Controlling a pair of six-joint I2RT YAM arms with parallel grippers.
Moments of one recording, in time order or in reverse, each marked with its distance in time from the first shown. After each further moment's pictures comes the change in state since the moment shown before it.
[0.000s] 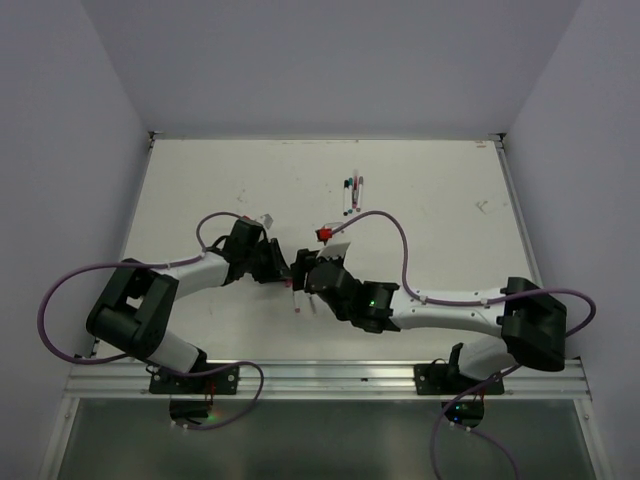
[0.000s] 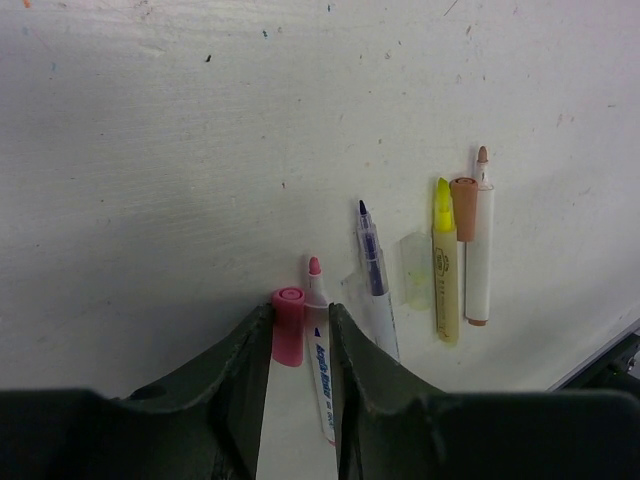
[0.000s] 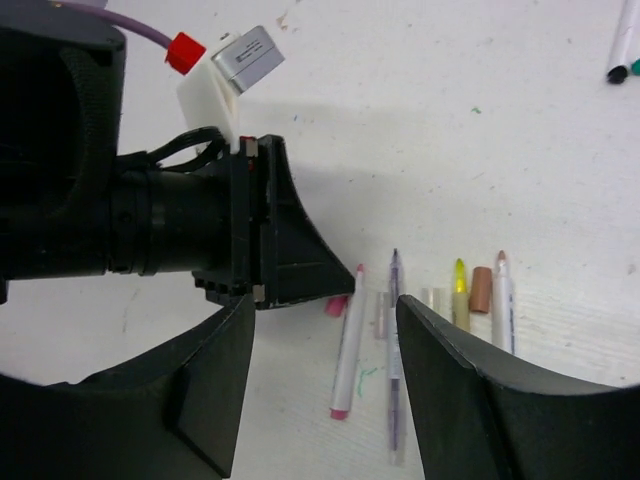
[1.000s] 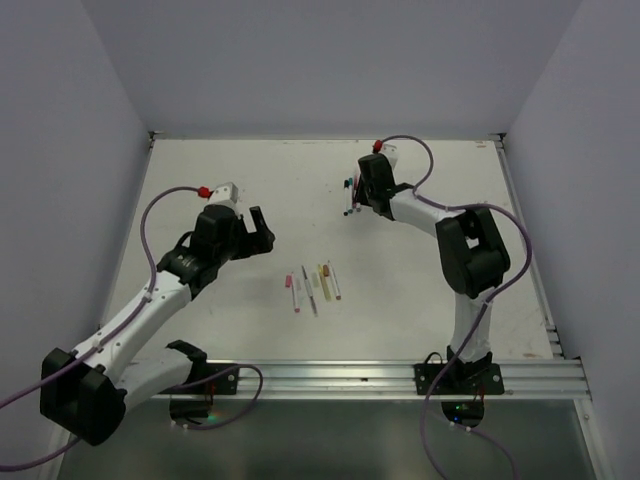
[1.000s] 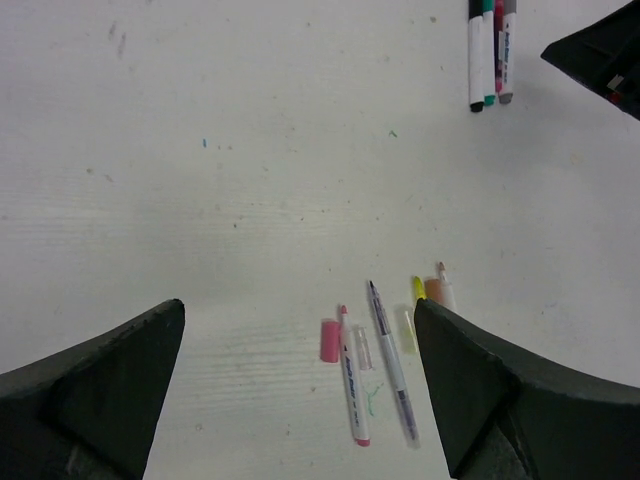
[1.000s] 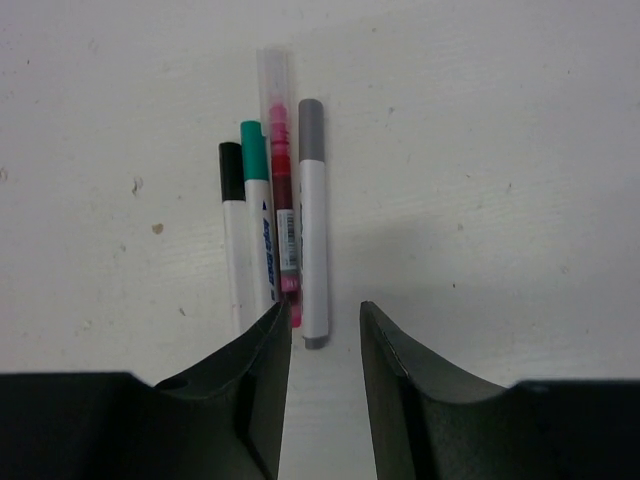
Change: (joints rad) left arm -0.005 -0.467 0.129 -0.298 -0.396 0.111; right arm -0.778 0.524 0.480 -0.217 -0.374 -0.166
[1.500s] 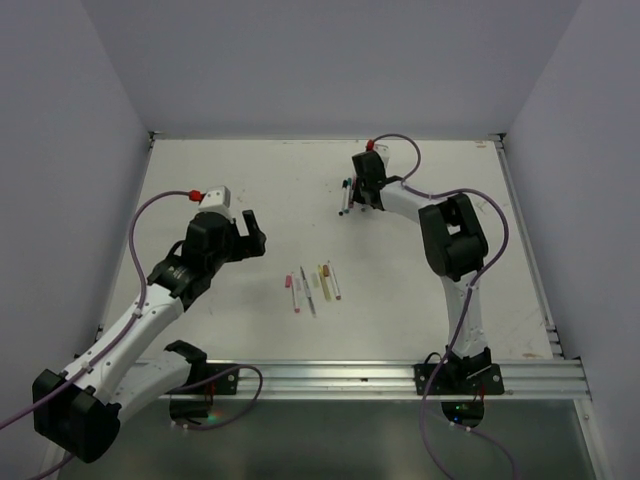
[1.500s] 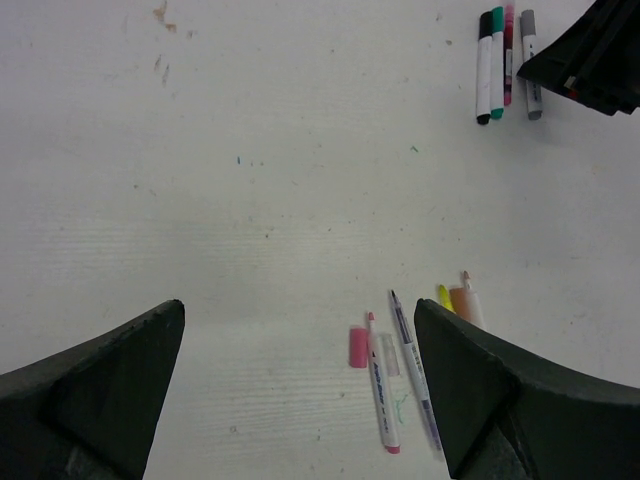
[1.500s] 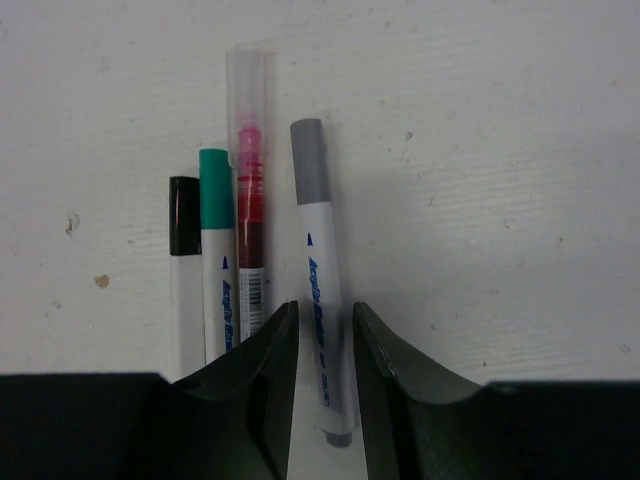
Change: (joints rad) left arm 0.000 -0.123 -0.037 -0.013 -0.089 0.078; right arm -0.030 0.229 0.227 -0.079 -0.017 -0.034
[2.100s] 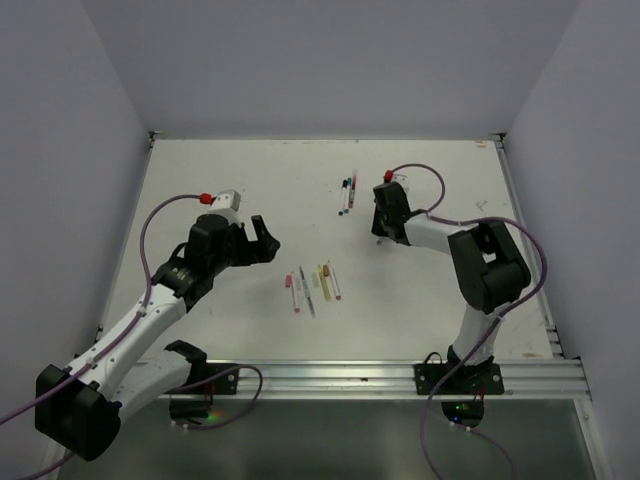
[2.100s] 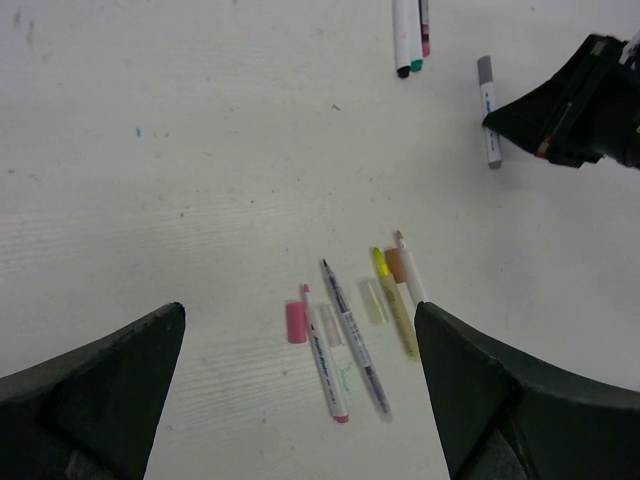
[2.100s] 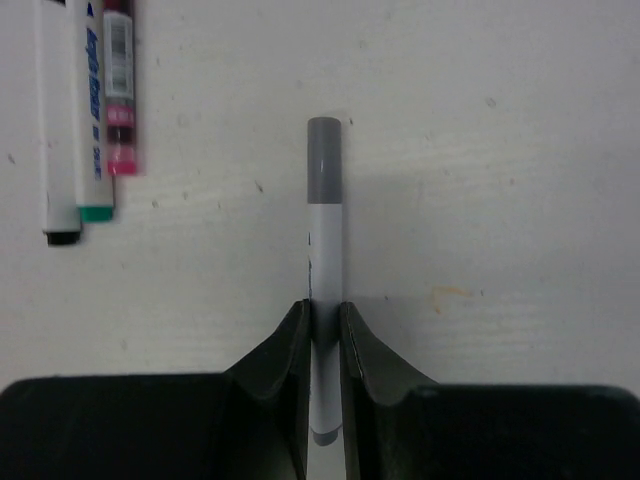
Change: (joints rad) left arm 0.000 0.011 -0.037 0.046 0.170 -0.025; right arm -0.008 -0.293 -0.448 0.122 -0.039 -0.017
